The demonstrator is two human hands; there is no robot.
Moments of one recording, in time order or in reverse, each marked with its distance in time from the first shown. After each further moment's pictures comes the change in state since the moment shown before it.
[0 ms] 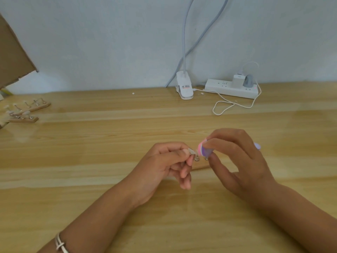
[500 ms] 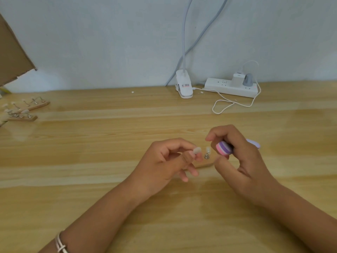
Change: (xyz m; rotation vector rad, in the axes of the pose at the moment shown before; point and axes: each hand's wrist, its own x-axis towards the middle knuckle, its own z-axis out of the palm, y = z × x) left_hand 0.003 -0.008 0.005 0.121 0.102 0.110; right_hand 0.007 -0.016 -0.010 0.404 -0.159 0.436
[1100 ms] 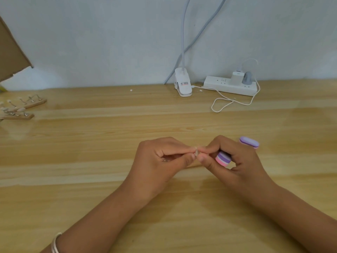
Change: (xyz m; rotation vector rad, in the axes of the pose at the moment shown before) left_hand -0.004 -0.003 0.001 0.303 0.205 0.267; right_hand -0.003 0.005 0.009 -0.075 0.049 -0.041
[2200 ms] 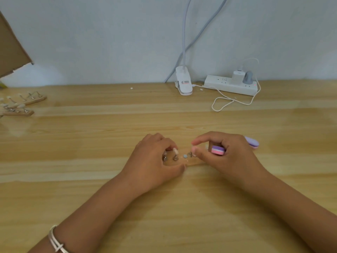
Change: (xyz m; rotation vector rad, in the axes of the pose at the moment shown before) left_hand 0.006 -0.016 -0.016 0.781 -0.205 -0.174; right_hand 0.014 0.011 0.001 -0.059 -0.100 0.336
